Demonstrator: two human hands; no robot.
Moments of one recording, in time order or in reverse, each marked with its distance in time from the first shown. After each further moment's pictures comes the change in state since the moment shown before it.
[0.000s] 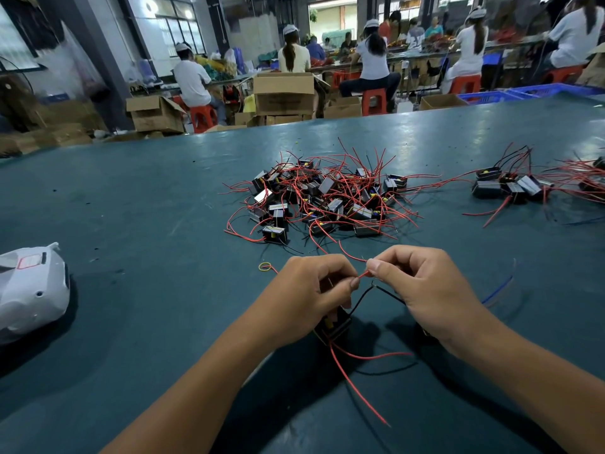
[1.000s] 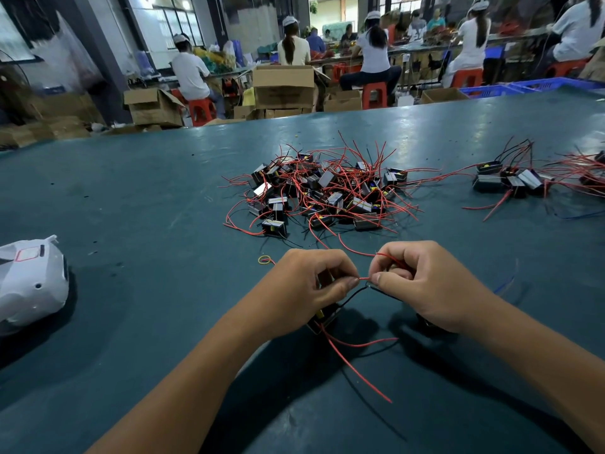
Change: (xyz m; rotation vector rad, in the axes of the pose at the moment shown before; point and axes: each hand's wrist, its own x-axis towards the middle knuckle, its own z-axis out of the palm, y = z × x) left_hand -0.002 0.003 -0.008 0.150 -0.001 0.092; right_hand 0.002 -0.007 -0.017 -0.253 -0.242 -0.078
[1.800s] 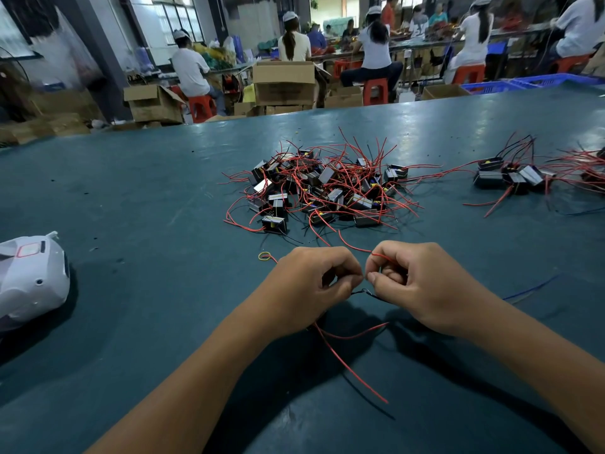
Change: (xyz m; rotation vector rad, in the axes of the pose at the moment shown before) left_hand 0.002 -0.004 0.008 0.029 0.022 0.059; right_hand -0.002 0.002 0.003 -0.193 -0.006 -0.146
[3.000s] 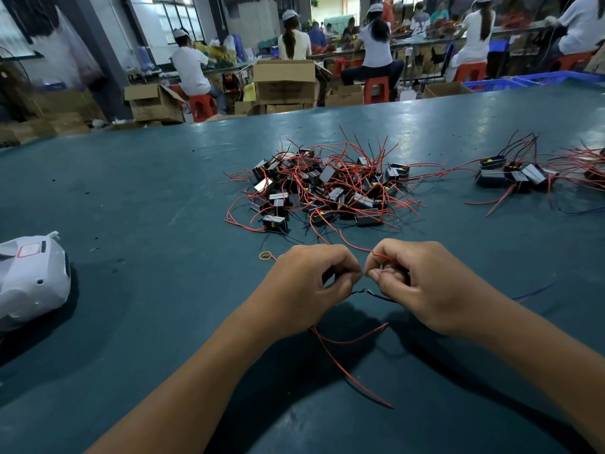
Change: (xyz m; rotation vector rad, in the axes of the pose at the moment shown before) left_hand -0.004 0.005 -0.001 0.025 0.076 0.025; right_hand -0.002 0.001 -0.002 -0.085 -0.034 -0.070
